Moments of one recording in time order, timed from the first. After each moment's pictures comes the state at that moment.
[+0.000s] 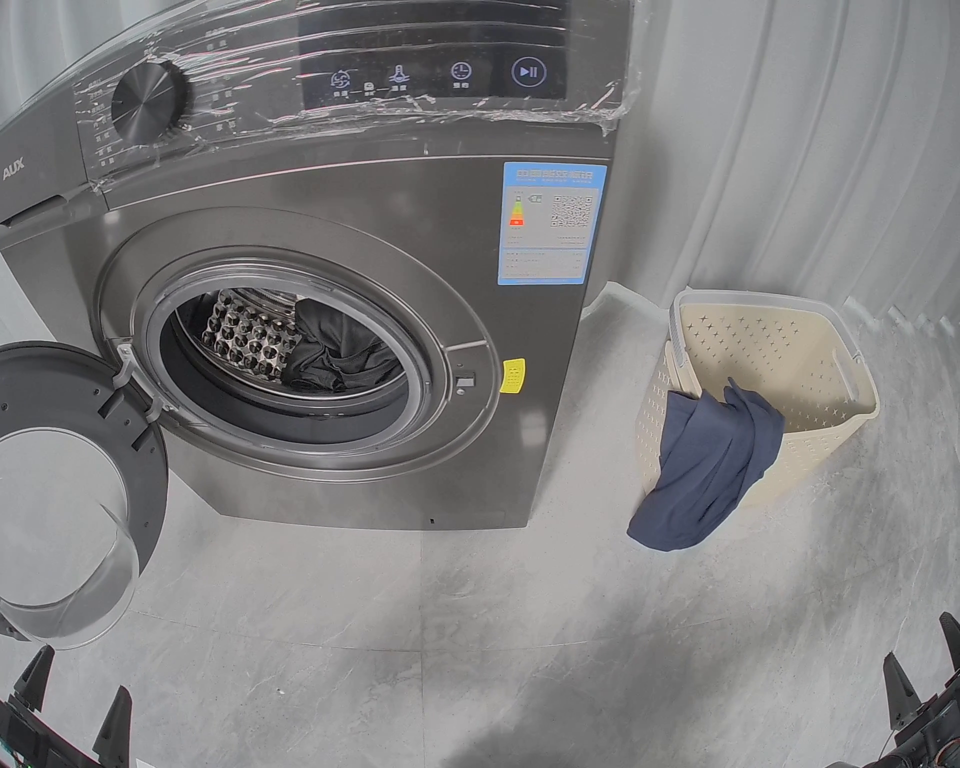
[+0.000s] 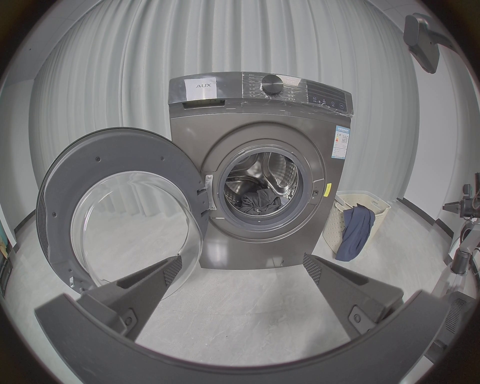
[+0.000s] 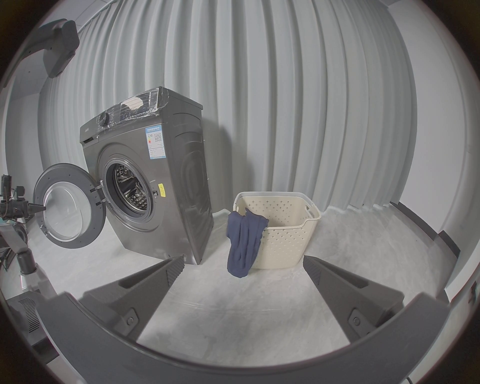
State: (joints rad) left arm 0.00 0.01 -0.02 0.00 -0.02 0.01; right arm 0.00 0.01 -0.02 0.00 0.04 -0.02
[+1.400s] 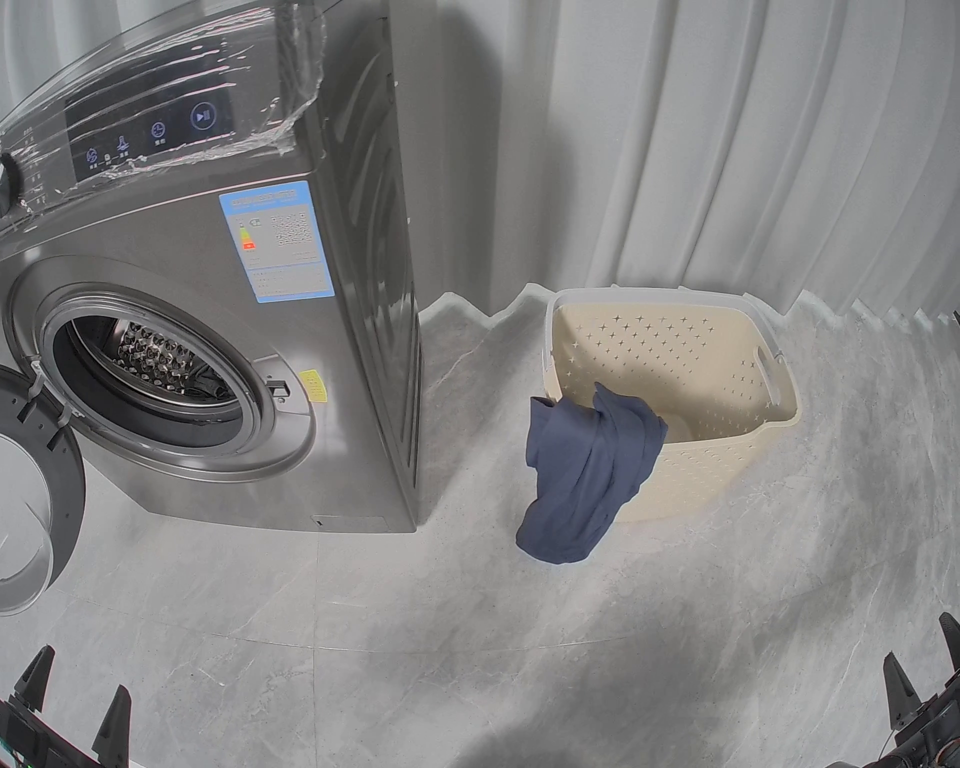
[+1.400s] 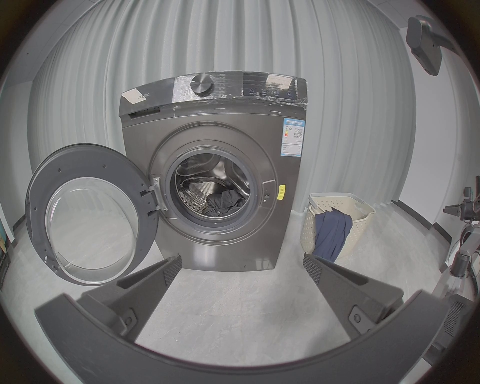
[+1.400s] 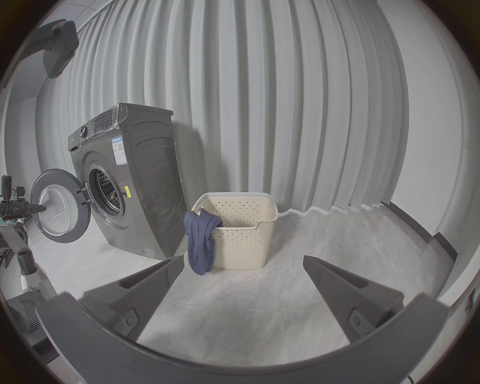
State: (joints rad) left arm 0.00 0.02 -0.02 0.00 -0.01 -0.01; right arm 0.01 0.02 -0.02 0.00 0.04 -0.01
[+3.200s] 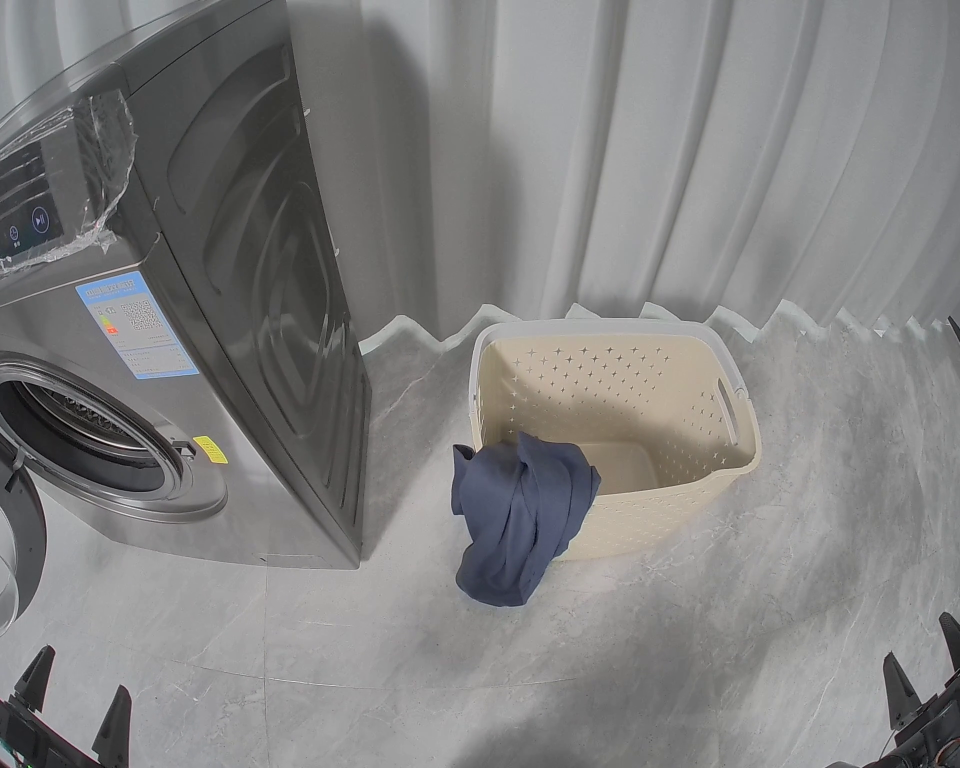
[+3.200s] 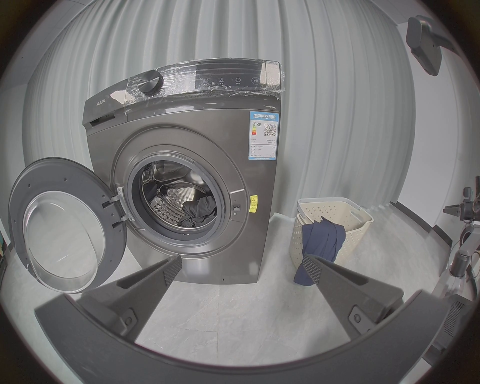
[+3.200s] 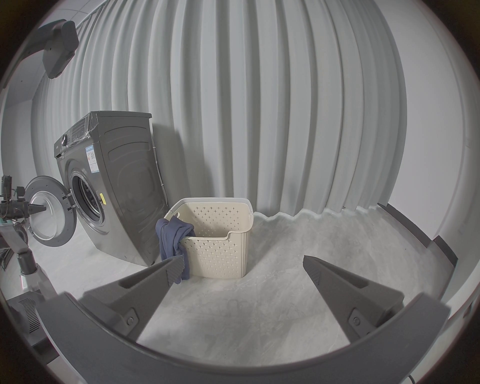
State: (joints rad) left arm 0.00 0.02 -0.02 0.00 -0.01 -0.01; right arm 0.01 0.02 -0.02 0.00 0.04 -0.01
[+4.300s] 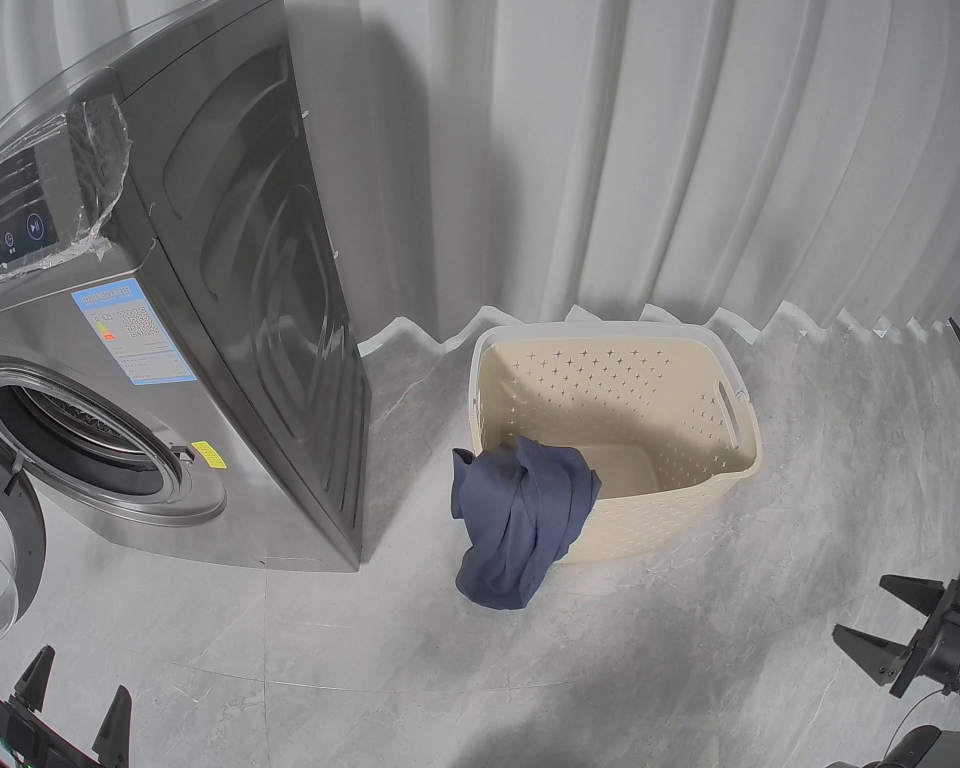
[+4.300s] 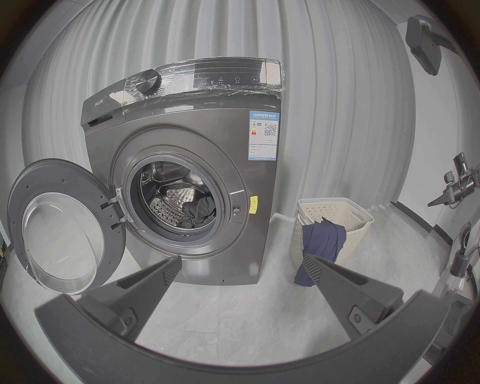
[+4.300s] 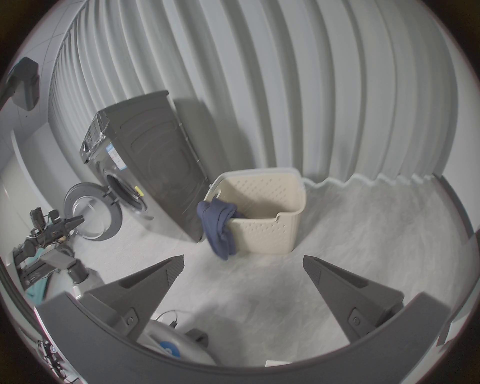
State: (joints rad) left arm 0.00 0.02 -0.02 0.00 -0.01 -0.01; right arm 0.21 0.66 -0.19 -0.18 0.18 0.06
